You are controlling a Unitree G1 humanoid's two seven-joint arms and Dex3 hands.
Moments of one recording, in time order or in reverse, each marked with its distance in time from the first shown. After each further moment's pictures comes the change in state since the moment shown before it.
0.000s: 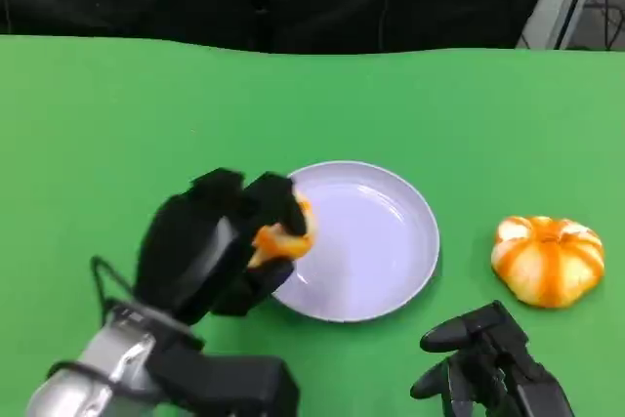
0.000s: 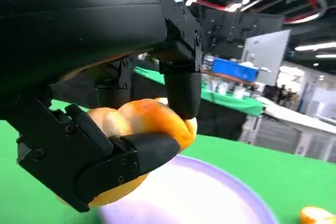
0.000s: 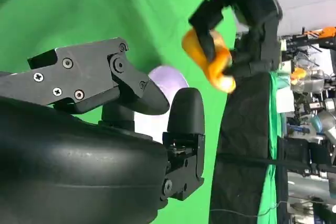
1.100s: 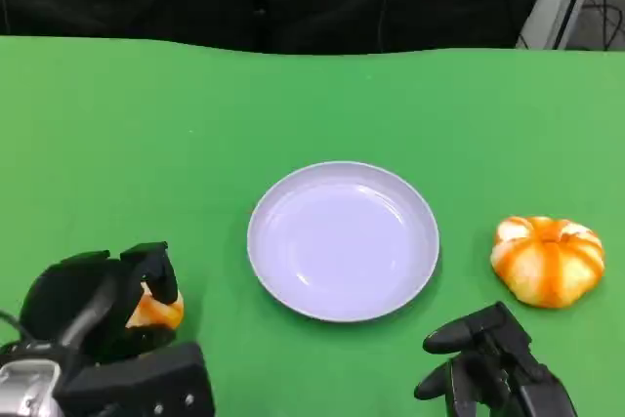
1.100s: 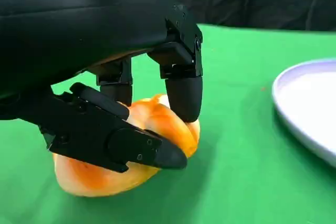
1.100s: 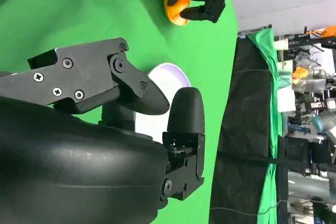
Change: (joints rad) left arm 0.248 0.142 0.145 -0.164 -0.064 0.374 -0.365; right arm 0.001 -0.006 -0.008 0.000 -0.003 -0.002 0.004
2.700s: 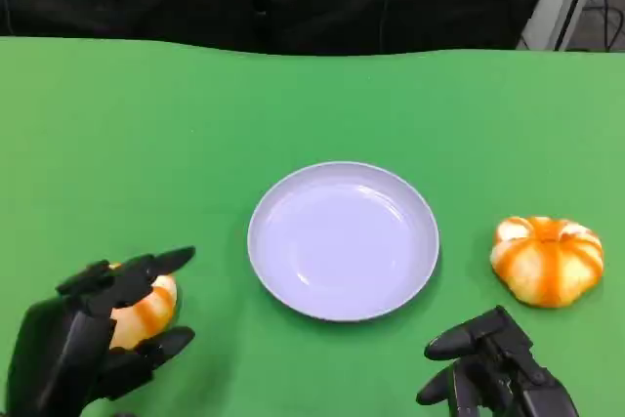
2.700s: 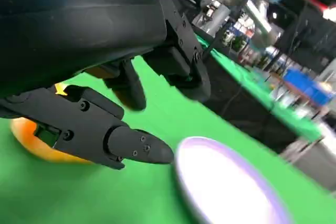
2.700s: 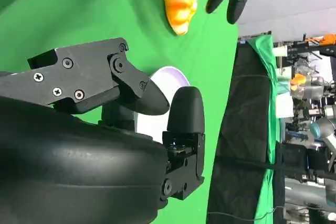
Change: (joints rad) left arm 0.193 -0.243 0.343 -0.048 -0.118 -0.502 0.050; right arm 0.000 -0.020 -0.006 0.022 0.009 -0.035 0.019
